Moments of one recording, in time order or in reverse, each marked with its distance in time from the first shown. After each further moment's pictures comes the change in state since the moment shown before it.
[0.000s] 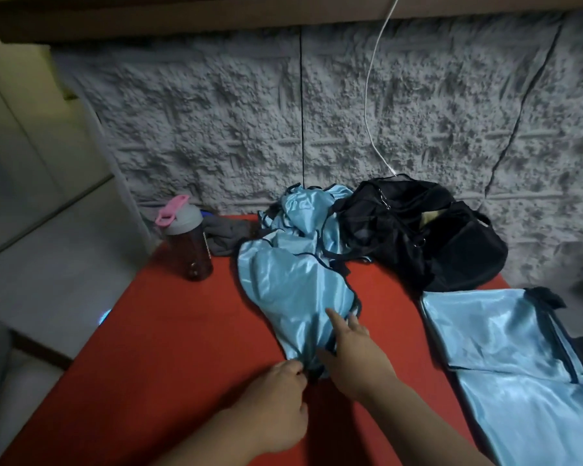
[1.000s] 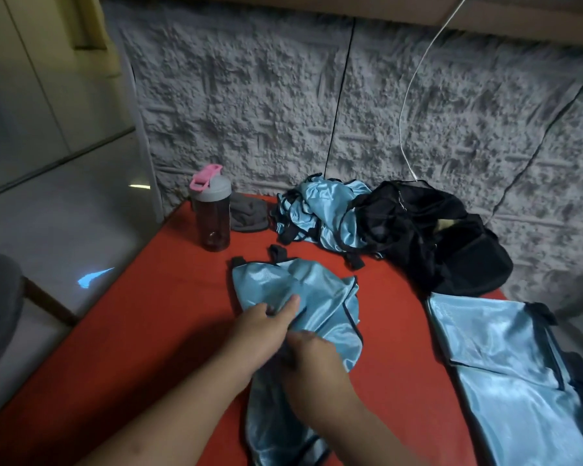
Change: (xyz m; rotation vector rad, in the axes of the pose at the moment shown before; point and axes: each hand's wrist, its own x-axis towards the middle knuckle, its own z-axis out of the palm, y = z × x) left_hand -0.015 -0.028 -0.047 -0.917 0.348 -0.544; right_hand -0.064 -0.090 0.032 0.127 0.068 -0.267
